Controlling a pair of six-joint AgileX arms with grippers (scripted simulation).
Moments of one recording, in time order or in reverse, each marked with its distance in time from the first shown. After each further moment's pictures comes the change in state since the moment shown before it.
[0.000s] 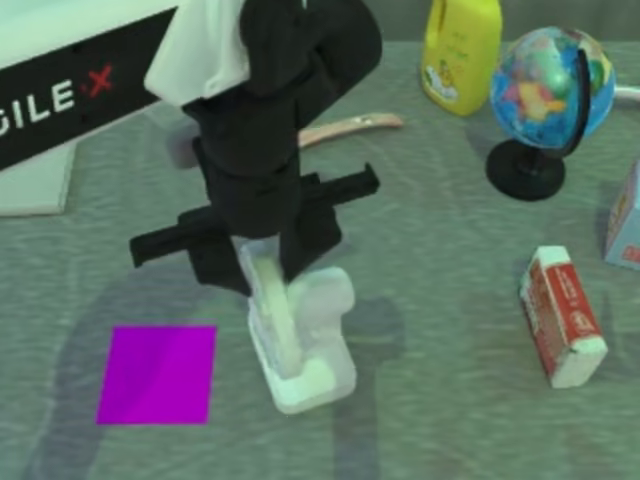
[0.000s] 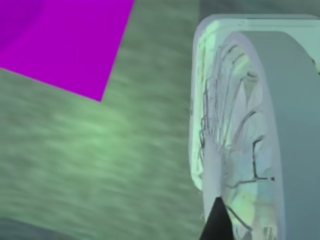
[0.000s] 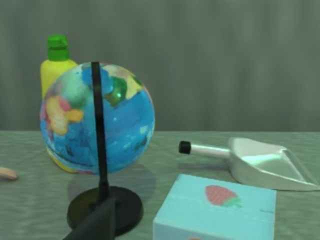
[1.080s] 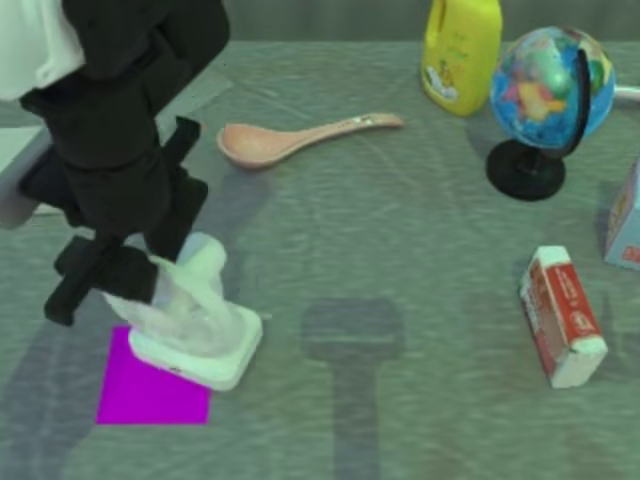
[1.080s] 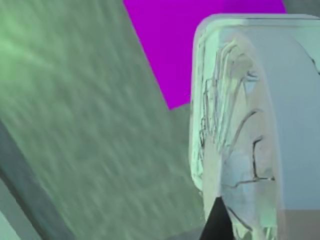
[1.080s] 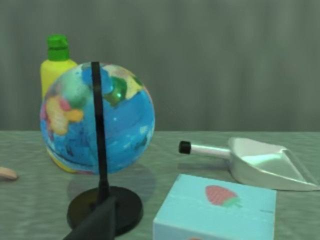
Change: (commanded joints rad) left arm 0.190 -0.203 -0.182 -0.029 -0.005 -0.635; right arm 0.000 0.000 0.000 0.000 0.000 0.000
